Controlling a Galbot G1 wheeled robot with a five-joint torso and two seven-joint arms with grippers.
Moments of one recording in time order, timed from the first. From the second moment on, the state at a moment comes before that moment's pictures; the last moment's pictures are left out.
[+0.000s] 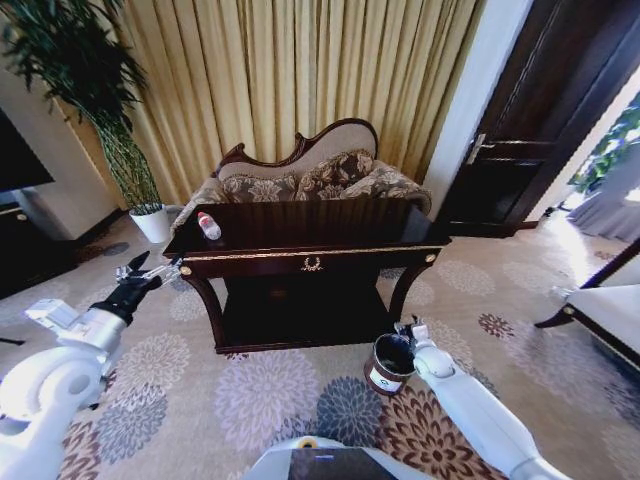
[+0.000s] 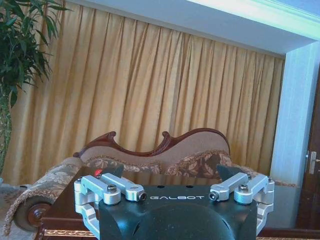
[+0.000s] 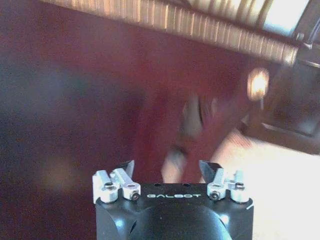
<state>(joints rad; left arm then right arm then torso) 1.57 -0.88 -1.03 -2.25 -1.02 0.26 -0.02 -1.07 0.93 0.24 1.50 0.51 -0.17 0.25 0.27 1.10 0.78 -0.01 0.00</state>
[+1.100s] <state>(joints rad) 1.55 -0.87 -1.02 -2.25 -1.03 0.26 -0.02 -1.04 0.81 0.23 1.99 0.67 -0.18 0.39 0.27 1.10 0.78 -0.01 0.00</state>
